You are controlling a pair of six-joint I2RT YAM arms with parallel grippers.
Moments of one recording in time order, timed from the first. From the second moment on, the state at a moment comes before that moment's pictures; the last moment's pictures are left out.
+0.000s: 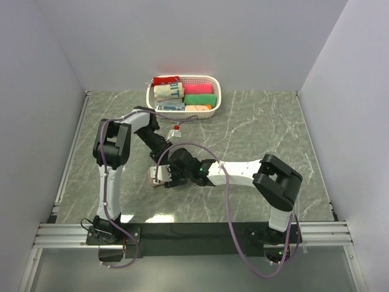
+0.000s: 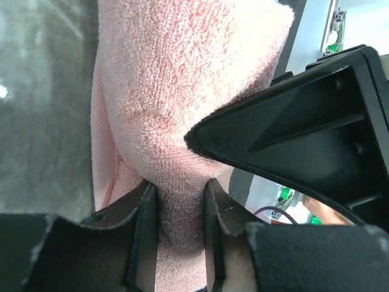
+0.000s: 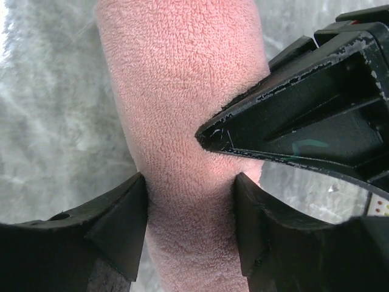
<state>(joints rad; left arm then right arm) -0.27 2.26 1.65 -1.48 0.88 0.91 1.05 1.80 1.07 -0.05 -0.06 -0.78</state>
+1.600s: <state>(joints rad) 0.06 1.83 1.72 -1.34 0.94 0.74 0.43 1.85 1.66 -0.65 -0.19 -0.82</state>
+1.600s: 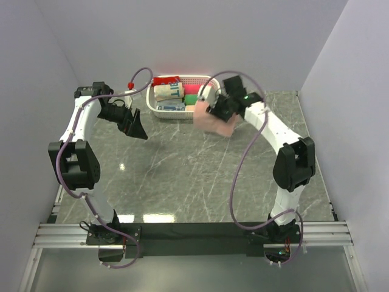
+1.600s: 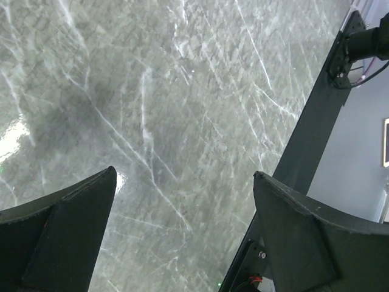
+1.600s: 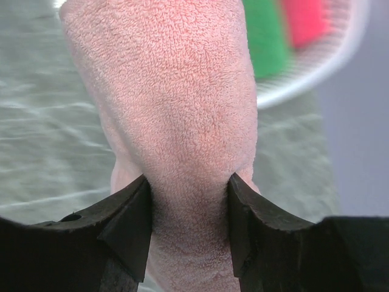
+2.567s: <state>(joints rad) 0.06 1.49 1.30 -0.68 0.85 0.34 0.46 2.20 2.24 -0.64 -0.41 -0.83</state>
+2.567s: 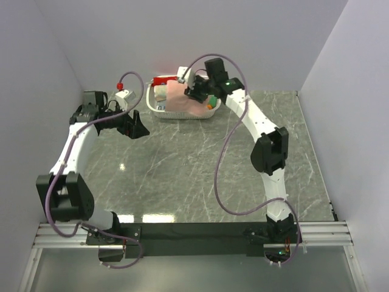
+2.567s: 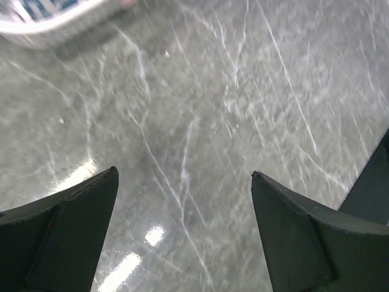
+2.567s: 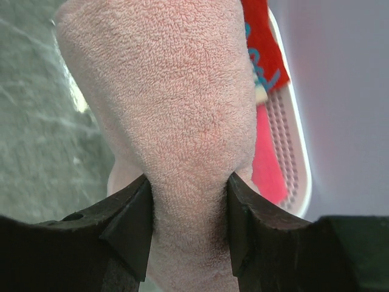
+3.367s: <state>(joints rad) 0.02 1.36 1.11 -0.38 0.74 0.16 0.45 2.24 2.17 -0.35 -0.29 -0.84</state>
